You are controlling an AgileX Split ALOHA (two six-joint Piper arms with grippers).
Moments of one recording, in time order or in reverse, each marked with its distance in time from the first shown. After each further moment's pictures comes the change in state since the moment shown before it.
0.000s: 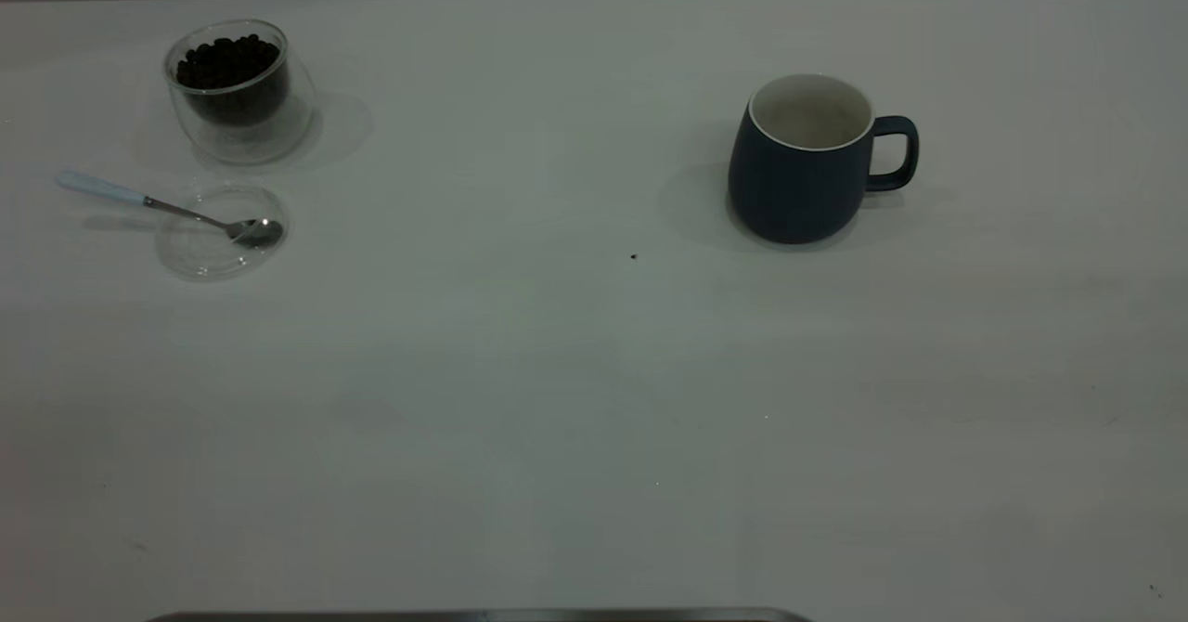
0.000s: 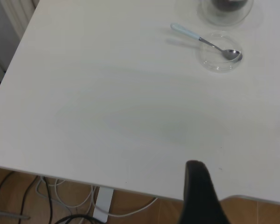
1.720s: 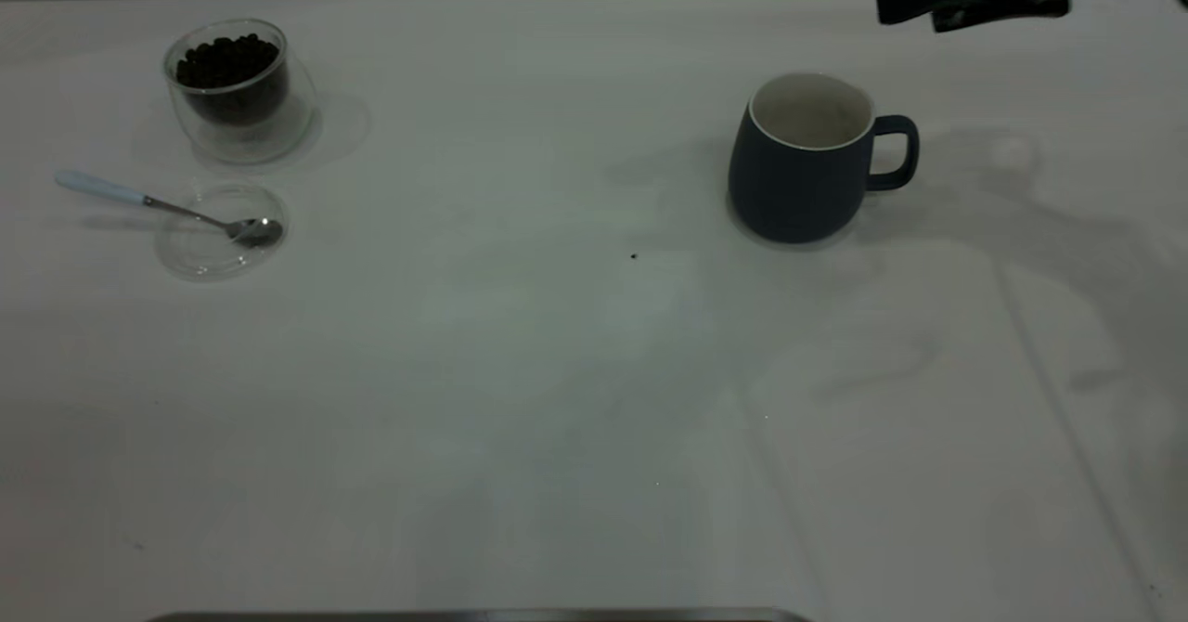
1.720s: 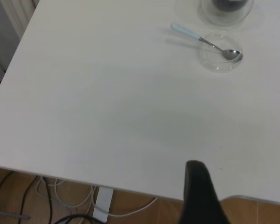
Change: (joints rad) left arm 0.000 0.000 0.000 0.000 0.000 -0.002; right arm 0.006 2.204 -0.749 1.485 -0.606 -1.486
